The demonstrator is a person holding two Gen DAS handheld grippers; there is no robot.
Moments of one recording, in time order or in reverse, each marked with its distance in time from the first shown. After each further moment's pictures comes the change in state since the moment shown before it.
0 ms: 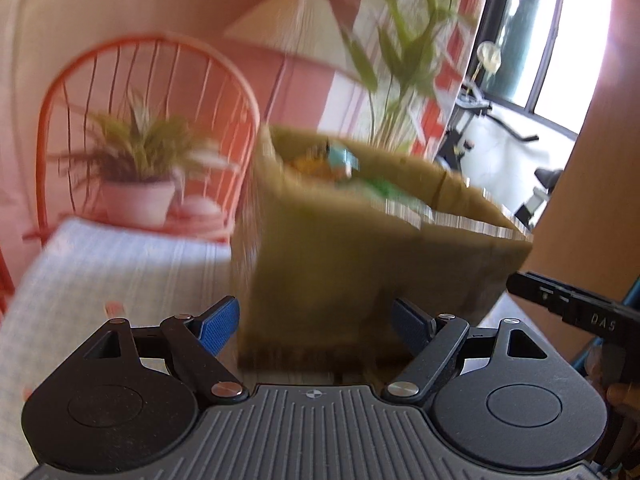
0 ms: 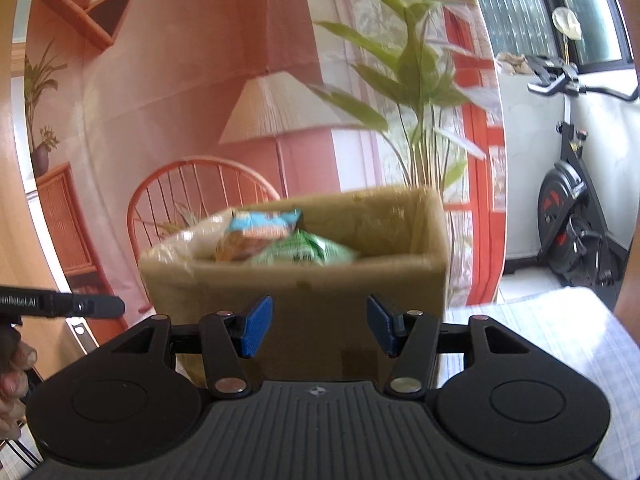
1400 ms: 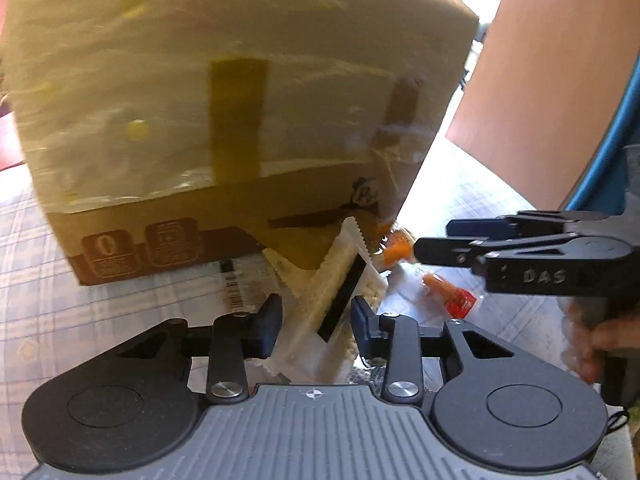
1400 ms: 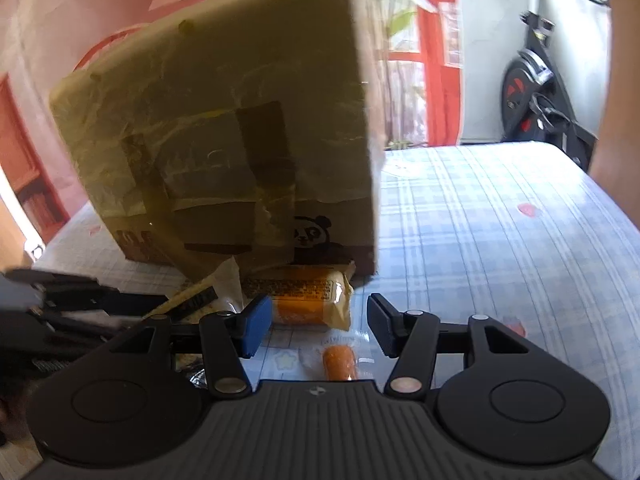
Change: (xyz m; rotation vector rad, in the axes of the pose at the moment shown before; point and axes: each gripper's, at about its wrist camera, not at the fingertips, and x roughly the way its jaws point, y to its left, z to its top) left arm 0.104 -0.055 -0.081 0.230 0.271 -0.184; right arm 0.039 -0.040 -0.091 0.019 0.328 -0.100
